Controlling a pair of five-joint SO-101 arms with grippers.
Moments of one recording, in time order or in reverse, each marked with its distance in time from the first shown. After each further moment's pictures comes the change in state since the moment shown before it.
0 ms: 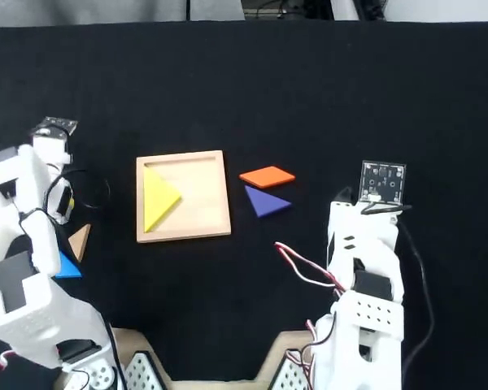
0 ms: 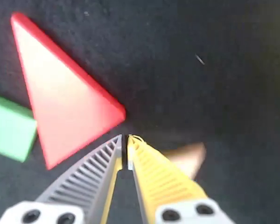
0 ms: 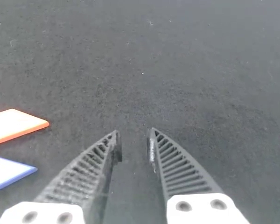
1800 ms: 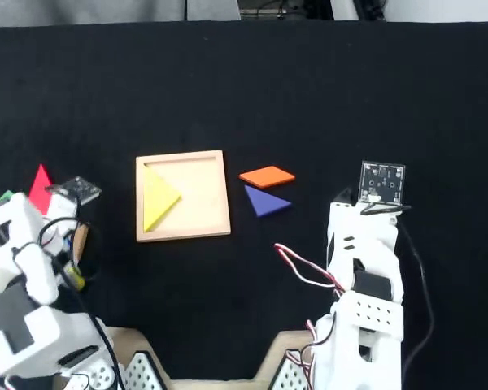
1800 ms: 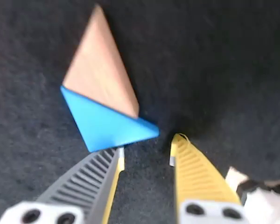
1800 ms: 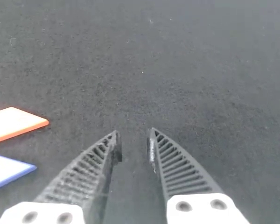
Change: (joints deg) left arm -6.8 -9.1 24.3 -4.7 -29.4; right arm -0.1 0.0 0.4 0.0 0.0
